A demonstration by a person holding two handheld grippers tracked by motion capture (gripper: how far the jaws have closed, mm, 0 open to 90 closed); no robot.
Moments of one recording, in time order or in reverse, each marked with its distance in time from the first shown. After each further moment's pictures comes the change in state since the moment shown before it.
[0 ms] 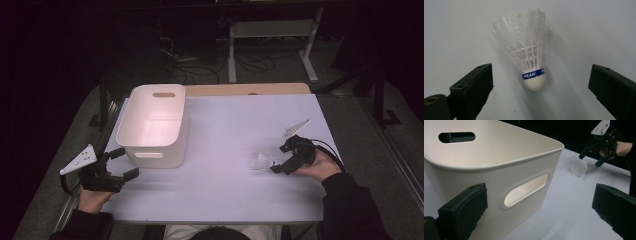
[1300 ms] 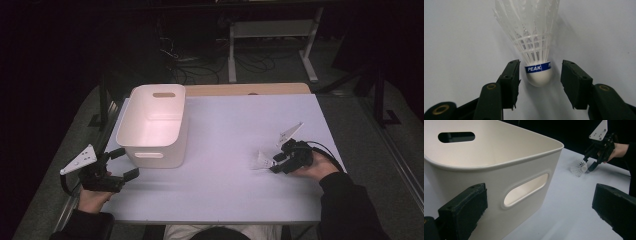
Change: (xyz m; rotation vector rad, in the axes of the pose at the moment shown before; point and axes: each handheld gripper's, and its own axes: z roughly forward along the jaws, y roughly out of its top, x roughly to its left) left arm 0.000 0.000 0.000 0.002 -0.002 0.004; right arm 0.001 -0.001 0.013 0.078 0.023 -0.092
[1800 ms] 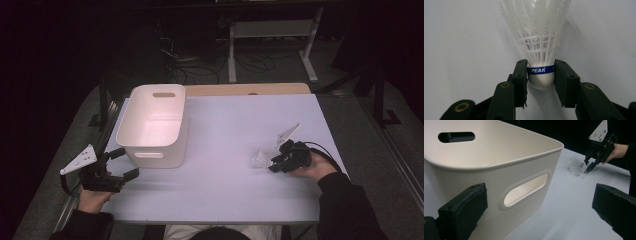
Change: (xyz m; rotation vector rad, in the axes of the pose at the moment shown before) left arm 0.000 0.000 0.000 0.000 0.000 0.000; right arm 0.003 0.002 0.004 0.011 -0.004 -0.021
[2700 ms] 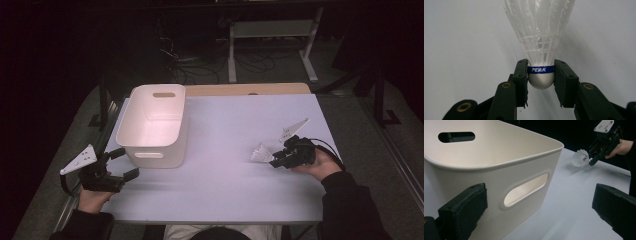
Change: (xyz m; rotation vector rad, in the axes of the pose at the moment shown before) left arm 0.000 0.000 0.000 0.000 0.001 0.000; right arm 0.004 0.004 -0.024 -0.087 -0.003 0.033
